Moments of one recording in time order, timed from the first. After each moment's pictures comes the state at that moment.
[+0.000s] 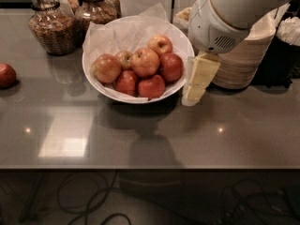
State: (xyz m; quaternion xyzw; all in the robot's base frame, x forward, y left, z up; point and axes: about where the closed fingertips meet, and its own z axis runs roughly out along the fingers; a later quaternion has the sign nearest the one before) arm 0.500 -0.076 0.981 -0.71 0.65 -0.02 0.27
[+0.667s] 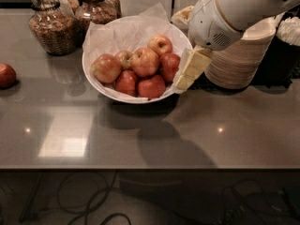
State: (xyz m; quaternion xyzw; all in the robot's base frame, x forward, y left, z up) arm 0.530 -0.066 0.979 -0.68 0.64 0.04 0.34
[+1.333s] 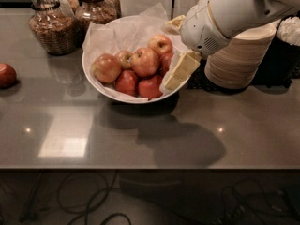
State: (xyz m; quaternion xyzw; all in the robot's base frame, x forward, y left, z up) arm 0.543 -0.043 0.960 -0.67 0.63 0.13 0.36
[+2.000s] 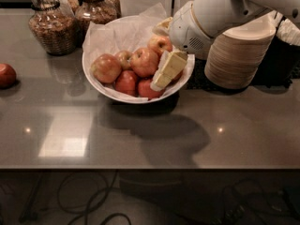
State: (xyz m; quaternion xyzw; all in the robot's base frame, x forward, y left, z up) arm 0.566 -0.028 0.946 -0.68 0.64 0.12 0.35
